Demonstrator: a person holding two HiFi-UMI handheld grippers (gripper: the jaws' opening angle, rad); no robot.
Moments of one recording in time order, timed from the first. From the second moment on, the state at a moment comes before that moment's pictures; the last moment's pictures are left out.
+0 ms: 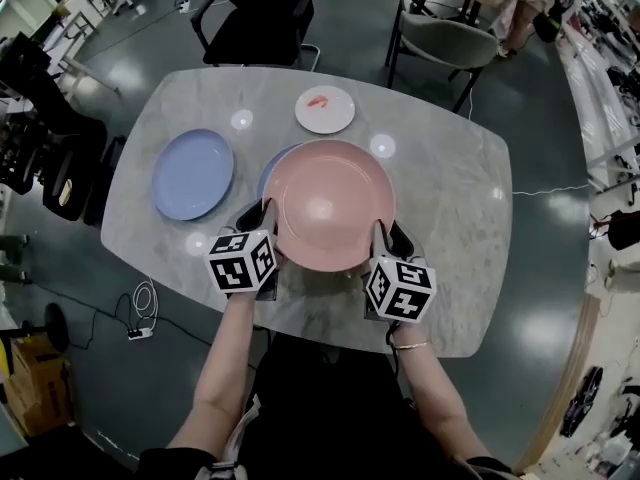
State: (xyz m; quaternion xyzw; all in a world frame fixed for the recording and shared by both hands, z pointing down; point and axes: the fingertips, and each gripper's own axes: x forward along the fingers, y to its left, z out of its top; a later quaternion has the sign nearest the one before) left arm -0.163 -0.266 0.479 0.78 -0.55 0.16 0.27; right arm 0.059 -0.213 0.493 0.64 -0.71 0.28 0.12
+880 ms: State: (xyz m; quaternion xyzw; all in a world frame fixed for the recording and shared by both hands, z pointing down) left arm -0.191 -0.323 0.547 0.82 -0.45 0.25 0.25; right arm 0.019 -0.244 0.553 0.71 -0.61 0.28 0.20
